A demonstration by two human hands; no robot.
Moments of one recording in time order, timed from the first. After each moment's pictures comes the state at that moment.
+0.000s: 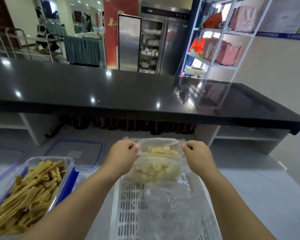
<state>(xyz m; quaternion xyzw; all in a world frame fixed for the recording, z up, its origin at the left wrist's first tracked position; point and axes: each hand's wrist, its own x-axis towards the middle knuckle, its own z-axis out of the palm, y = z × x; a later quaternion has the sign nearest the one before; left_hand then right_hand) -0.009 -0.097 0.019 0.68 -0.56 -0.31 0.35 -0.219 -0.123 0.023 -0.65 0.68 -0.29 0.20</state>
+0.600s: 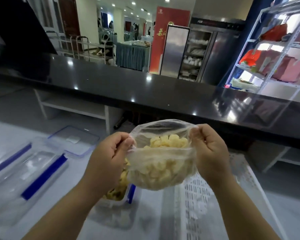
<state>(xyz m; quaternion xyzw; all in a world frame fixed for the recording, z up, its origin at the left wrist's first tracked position) 0.154 0.046 0.050 0.61 -0.55 -0.13 0.55 -0.042 -0.041 0.072 -0.70 0.38 -0.51 0.31</state>
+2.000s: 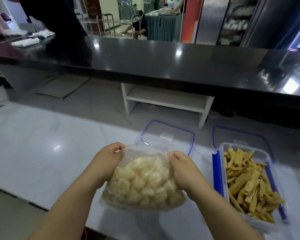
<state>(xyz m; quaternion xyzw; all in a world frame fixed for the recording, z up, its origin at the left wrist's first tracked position) 0.531 0.095 -0.012 0.76 -0.34 -0.39 0.39 0.342 0.022 -0.036 -0.60 0.53 -0.20 0.56</state>
